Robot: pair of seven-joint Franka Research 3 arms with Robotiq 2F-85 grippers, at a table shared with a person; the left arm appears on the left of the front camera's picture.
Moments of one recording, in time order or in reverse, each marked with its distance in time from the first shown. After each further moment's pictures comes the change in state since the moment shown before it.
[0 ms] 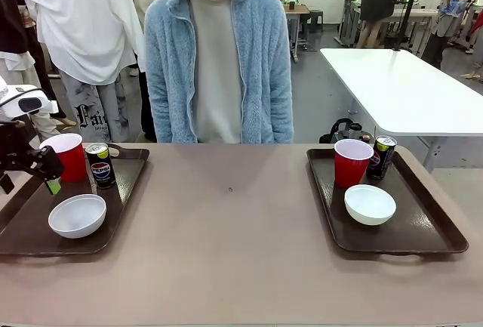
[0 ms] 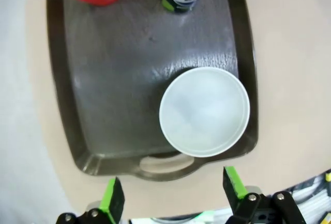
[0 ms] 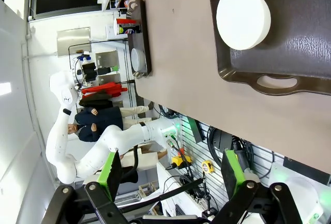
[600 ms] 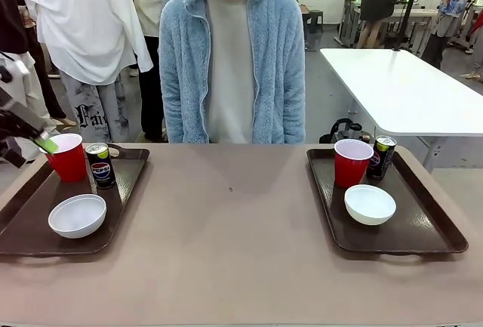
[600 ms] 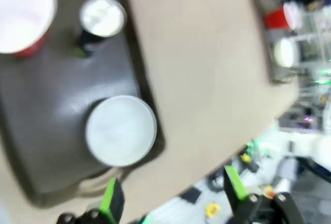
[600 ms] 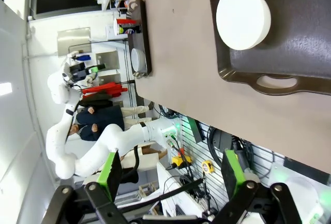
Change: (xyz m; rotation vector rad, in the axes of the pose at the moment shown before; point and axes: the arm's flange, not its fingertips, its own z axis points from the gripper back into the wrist) left arm 0.010 0.062 0.054 -0.590 -0.093 -0.093; right arm 0.000 0.000 0.000 0.000 -0.001 -0.001
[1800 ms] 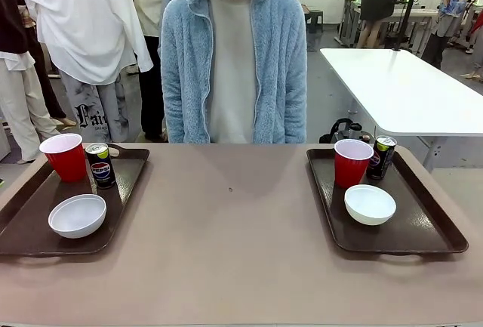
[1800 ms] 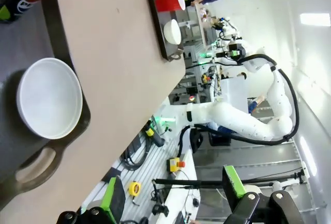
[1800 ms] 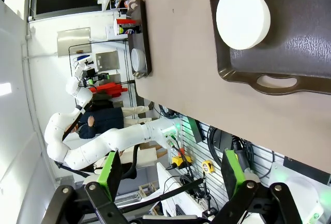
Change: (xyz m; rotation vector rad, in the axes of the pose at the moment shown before) left arm -0.049 0.107 -0.004 -0.622 0.087 0.039; right arm 0.000 0.000 0.000 0.001 0.000 -0.001
